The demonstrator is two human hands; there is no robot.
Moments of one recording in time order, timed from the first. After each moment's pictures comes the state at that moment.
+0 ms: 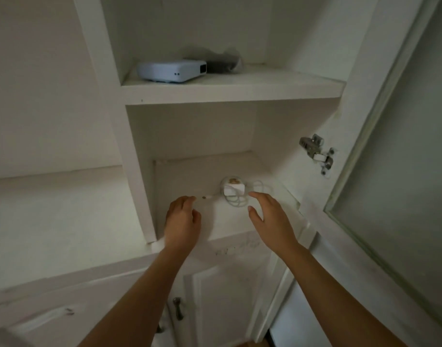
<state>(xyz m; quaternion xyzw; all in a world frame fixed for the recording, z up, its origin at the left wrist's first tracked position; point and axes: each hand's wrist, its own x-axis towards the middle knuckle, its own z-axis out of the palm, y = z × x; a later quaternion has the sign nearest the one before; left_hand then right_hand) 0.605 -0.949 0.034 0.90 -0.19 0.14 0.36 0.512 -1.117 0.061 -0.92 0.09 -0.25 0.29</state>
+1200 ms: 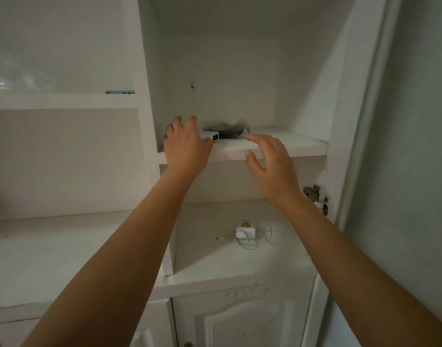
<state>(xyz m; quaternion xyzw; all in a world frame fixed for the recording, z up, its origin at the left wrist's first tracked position) 0.591 -0.955 0.289 0.87 -0.15 0.36 0.29 0.519 -1.102 0.250 -0.84 -0.10 -0.49 0.23</state>
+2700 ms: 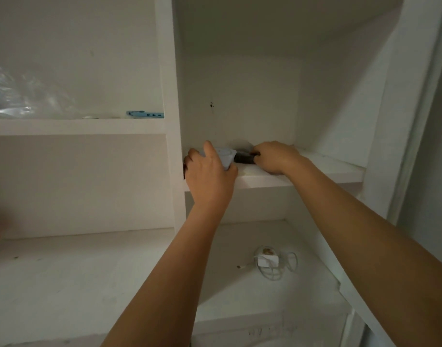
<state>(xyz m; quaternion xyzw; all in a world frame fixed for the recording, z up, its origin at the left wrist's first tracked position) 0.599 -0.952 0.283 0.86 -0.10 0.38 0.34 0.626 -1.101 0.327 -0.98 0.03 -0.17 0.02</state>
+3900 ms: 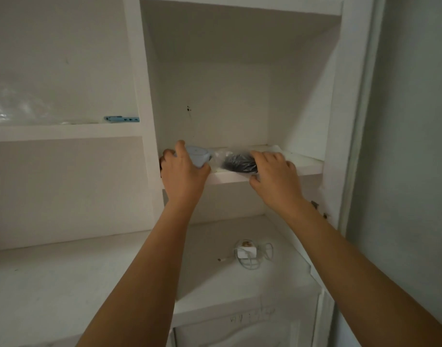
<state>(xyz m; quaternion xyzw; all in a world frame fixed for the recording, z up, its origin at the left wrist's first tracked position) 0.593 -0.945 0.283 0.83 -0.13 0.37 0.40 0.525 -1.100 0.275 -0.91 0.05 -0.40 0.02</state>
